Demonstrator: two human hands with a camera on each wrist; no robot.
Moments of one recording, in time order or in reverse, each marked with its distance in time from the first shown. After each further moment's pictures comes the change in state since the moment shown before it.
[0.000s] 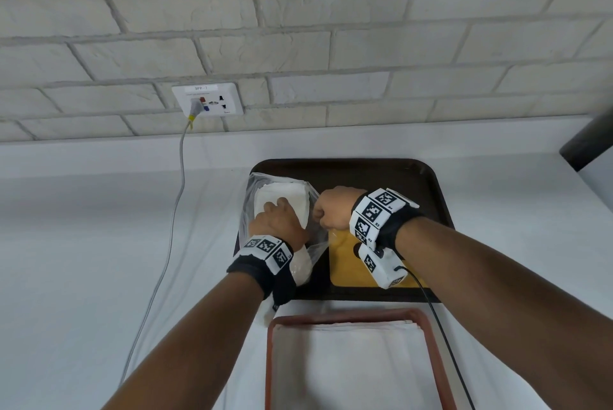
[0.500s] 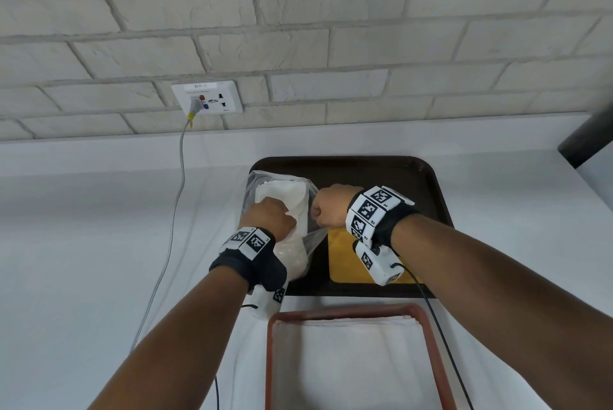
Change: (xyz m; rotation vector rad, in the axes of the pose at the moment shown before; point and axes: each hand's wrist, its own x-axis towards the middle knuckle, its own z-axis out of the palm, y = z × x) left_hand 0.014 -0.023 -0.011 -0.186 -0.110 0.007; right_hand 0.000 -0.002 0.001 -0.002 -0.001 -0.003
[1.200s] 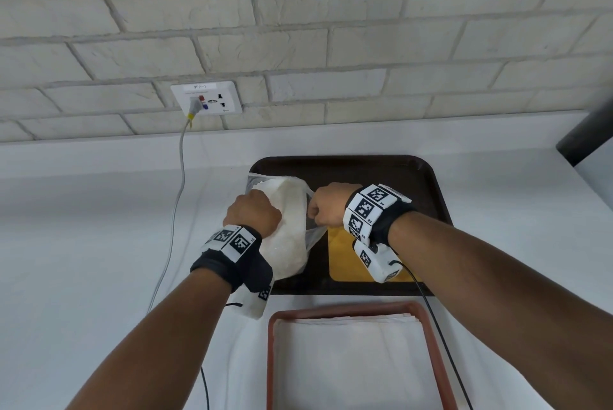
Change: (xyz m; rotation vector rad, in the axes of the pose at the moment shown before) left_hand -0.017 -0.005 -0.026 -0.064 0.088 -0.101; right_hand -0.006 -0.008 -0.006 -0.031 -0.019 0.012
